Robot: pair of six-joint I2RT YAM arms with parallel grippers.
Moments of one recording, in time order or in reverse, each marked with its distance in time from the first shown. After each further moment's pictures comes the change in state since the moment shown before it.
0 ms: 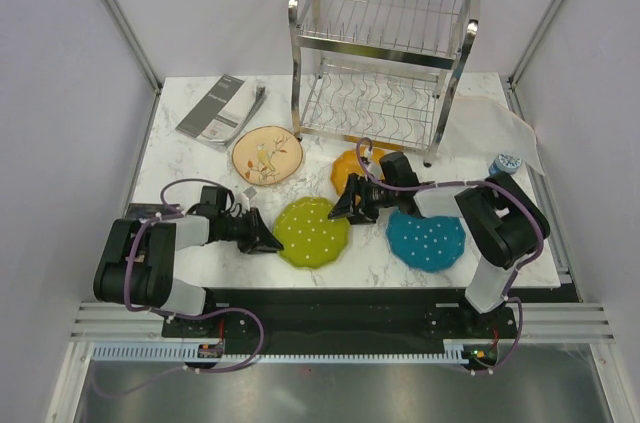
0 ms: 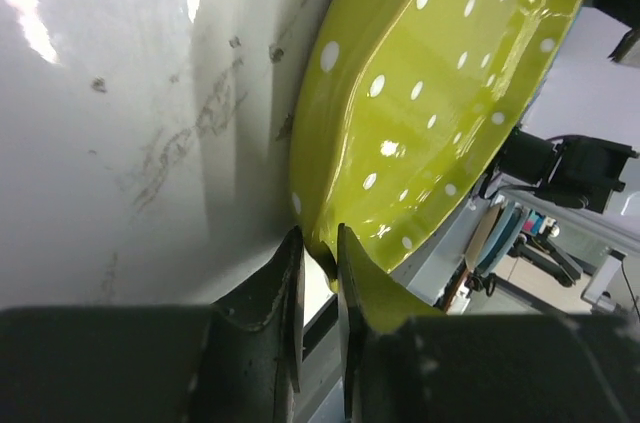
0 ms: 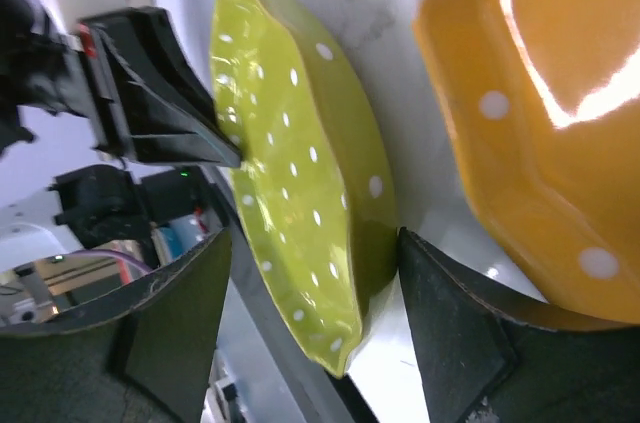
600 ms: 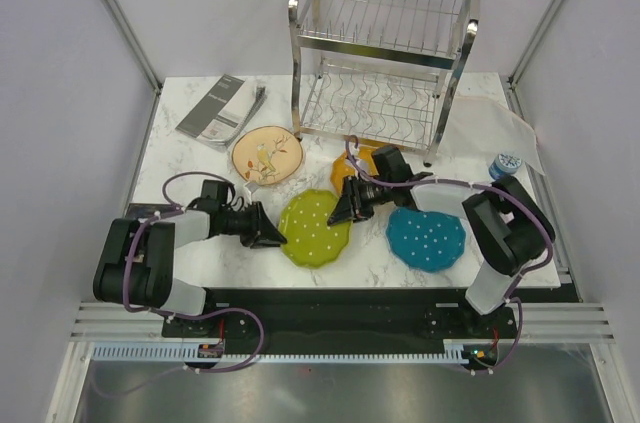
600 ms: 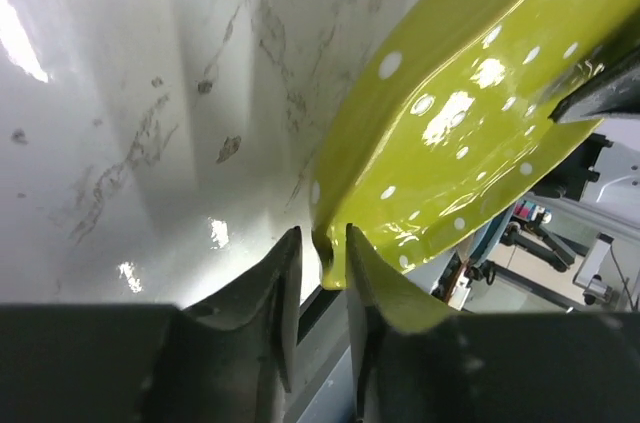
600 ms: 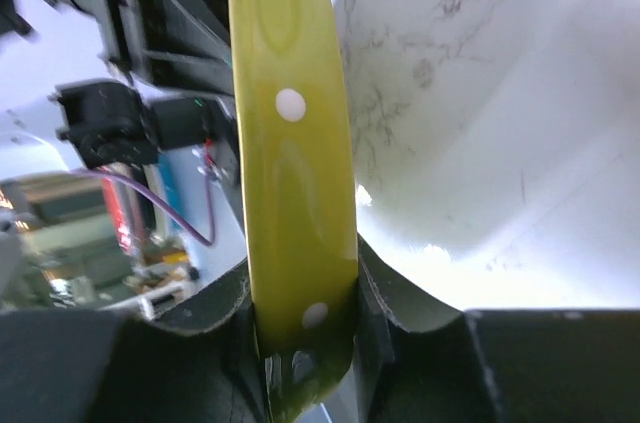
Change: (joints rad) left arm -0.004 -0.001 0.024 0.002 0.047 0.003; right arm 0.032 -0.031 0.068 -0.111 -0.119 -0.080
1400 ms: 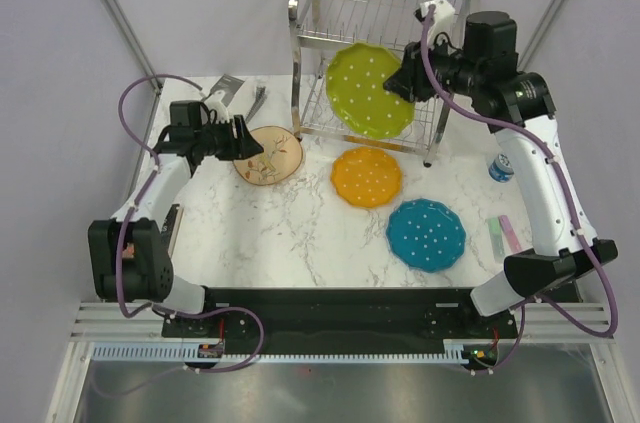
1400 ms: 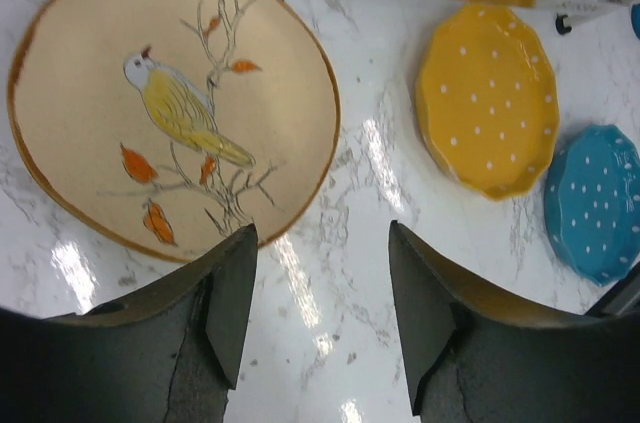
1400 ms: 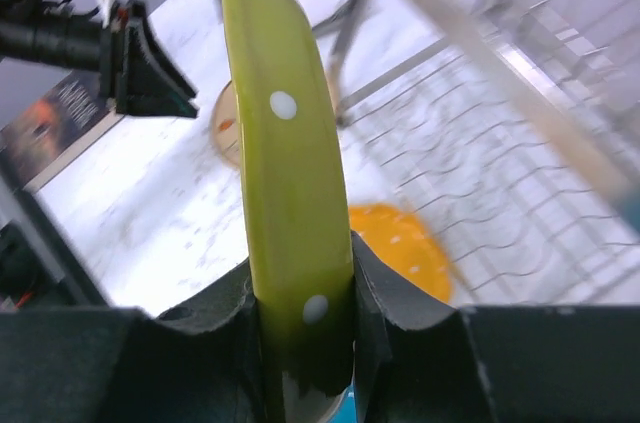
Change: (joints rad) left arm 0.097 -0.022 0.608 -0.227 -0.312 0.332; right arm -0.227 -0.195 1.124 -0.978 0.329 -0.711
